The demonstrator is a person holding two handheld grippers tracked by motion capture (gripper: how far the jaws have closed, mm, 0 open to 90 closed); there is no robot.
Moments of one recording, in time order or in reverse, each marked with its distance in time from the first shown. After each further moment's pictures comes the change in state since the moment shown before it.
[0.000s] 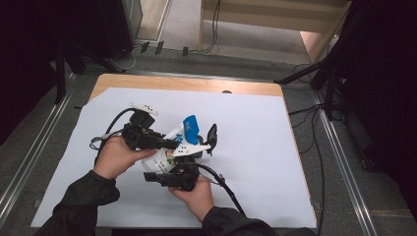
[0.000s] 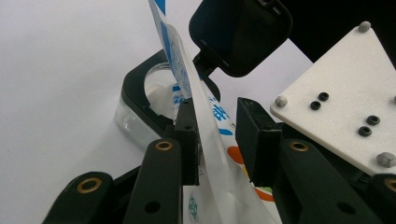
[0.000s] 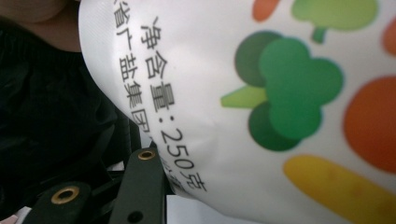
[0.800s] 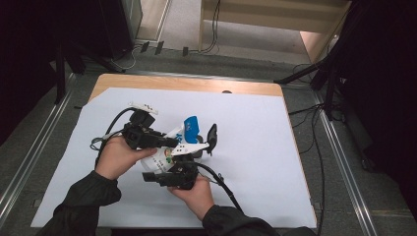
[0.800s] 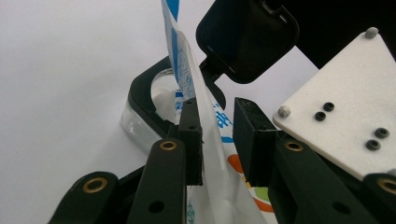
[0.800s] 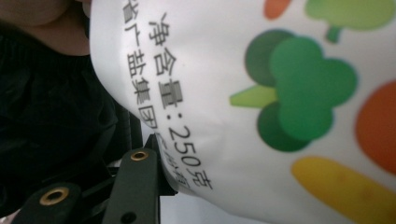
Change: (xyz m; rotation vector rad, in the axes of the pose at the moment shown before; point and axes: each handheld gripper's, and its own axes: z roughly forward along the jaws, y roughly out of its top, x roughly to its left) left arm -0.001 0.000 0.001 -0.019 0.024 -0.015; right arm 0.000 0.004 0.003 0.016 0.013 -0.017
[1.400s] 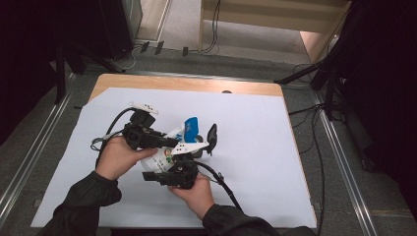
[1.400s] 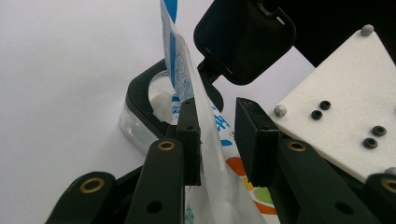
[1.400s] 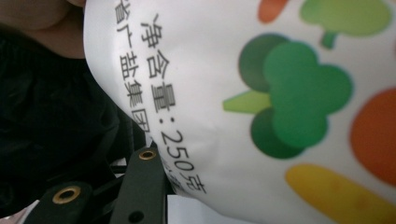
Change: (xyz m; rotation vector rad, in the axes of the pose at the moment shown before) left arm -0.002 0.001 0.000 -0.001 -0.010 0.004; right arm 0.000 0.002 -0.001 0.000 0.017 0.008
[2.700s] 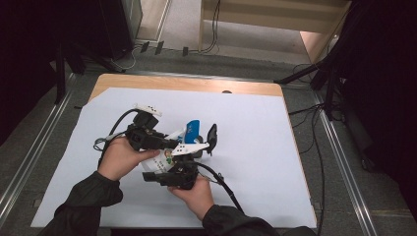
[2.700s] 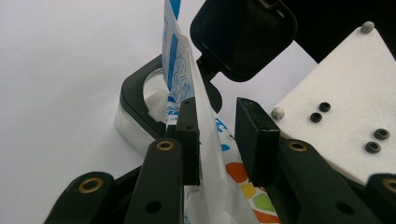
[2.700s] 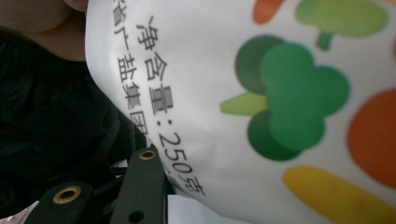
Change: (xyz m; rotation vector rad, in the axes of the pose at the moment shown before) left arm -0.002 -0.001 0.007 0.018 0.005 0.012; right arm -0.001 -0.004 0.001 -0.008 0.004 0.000
